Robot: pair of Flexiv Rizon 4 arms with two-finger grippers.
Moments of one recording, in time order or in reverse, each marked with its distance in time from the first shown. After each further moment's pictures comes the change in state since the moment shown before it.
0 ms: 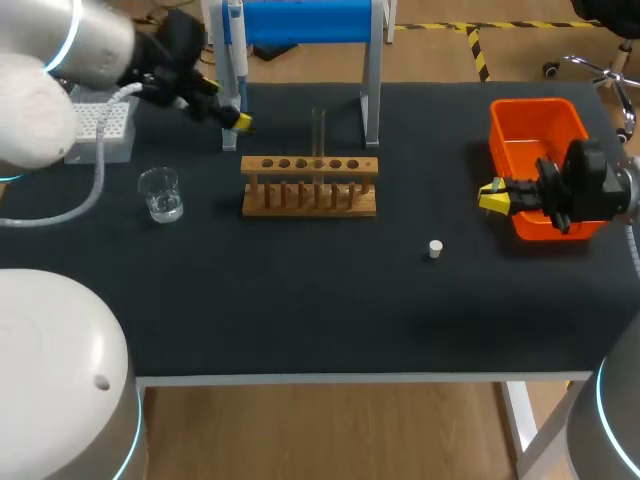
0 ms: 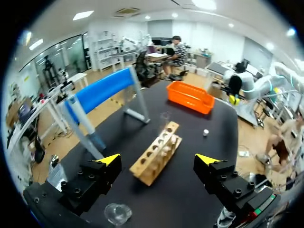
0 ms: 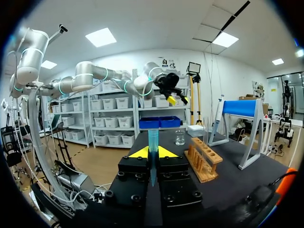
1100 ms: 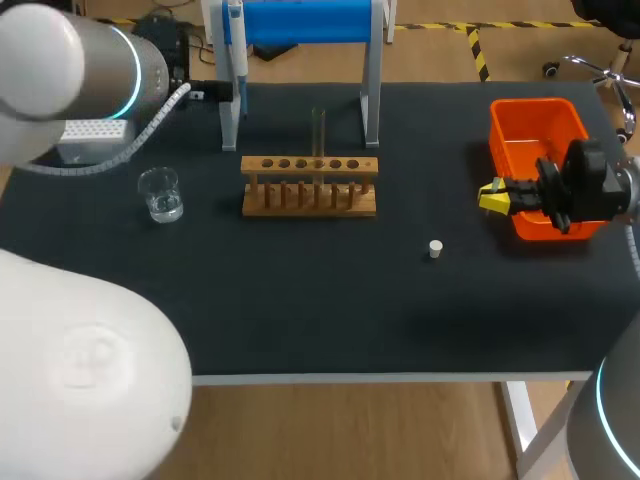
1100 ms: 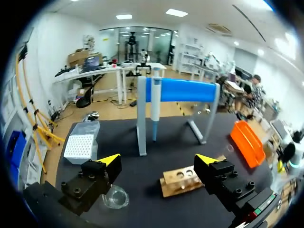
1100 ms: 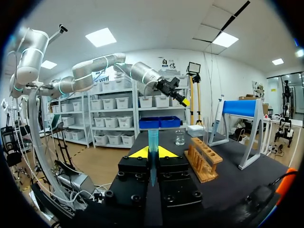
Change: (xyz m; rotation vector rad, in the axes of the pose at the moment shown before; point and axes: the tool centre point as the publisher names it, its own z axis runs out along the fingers) left arm -0.062 0.011 0.006 0.136 -0.504 -0.569; right arm 0.000 0.000 0.000 0.000 0.000 0.000
